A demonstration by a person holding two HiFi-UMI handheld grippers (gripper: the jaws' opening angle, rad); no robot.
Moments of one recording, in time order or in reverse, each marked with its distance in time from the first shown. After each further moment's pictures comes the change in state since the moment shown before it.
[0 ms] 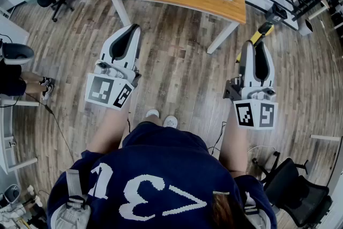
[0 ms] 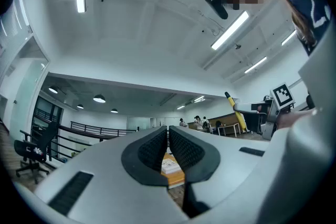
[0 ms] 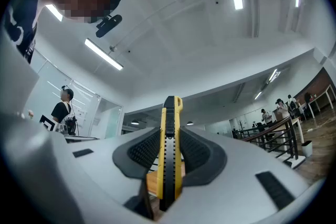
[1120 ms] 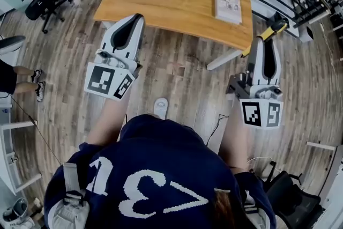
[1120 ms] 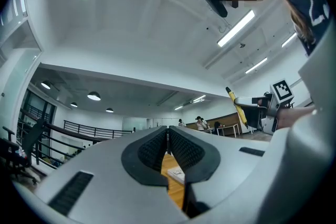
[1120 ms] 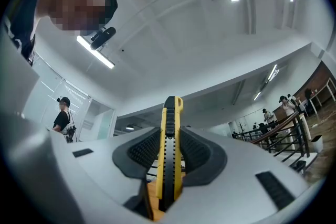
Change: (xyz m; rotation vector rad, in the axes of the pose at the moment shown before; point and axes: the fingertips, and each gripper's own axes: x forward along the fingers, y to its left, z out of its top) left arm 0.212 0.166 -0.056 -0.014 -0.012 -0.059; right arm 0.236 -0.056 -0.061 0.027 -0.061 -0.040
